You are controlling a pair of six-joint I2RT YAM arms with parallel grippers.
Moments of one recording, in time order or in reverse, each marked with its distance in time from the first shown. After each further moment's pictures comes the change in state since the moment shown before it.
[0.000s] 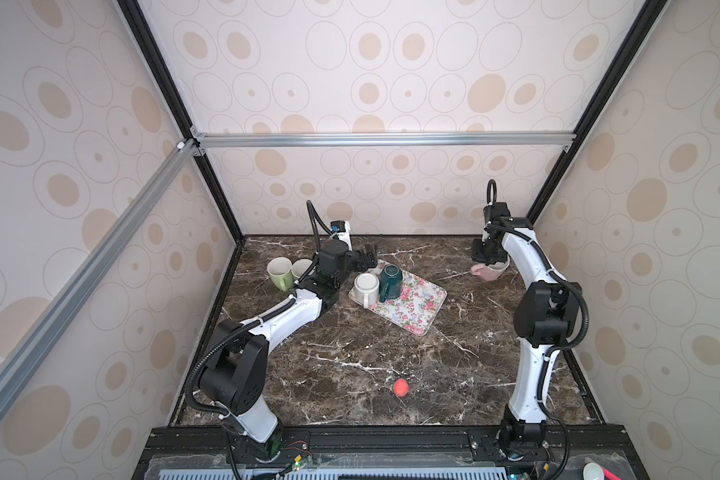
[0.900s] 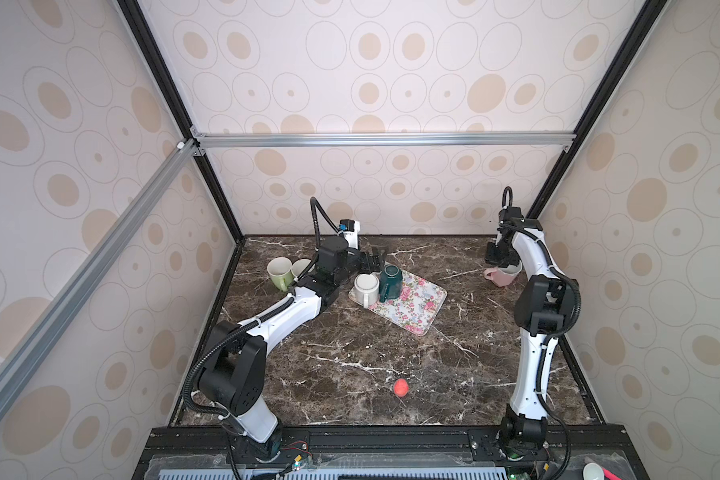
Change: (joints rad) left arm 0.001 -0.001 0.027 -0.034 0.224 0.004; right arm -0.108 0.165 0.145 -0.047 -0.019 -0.023
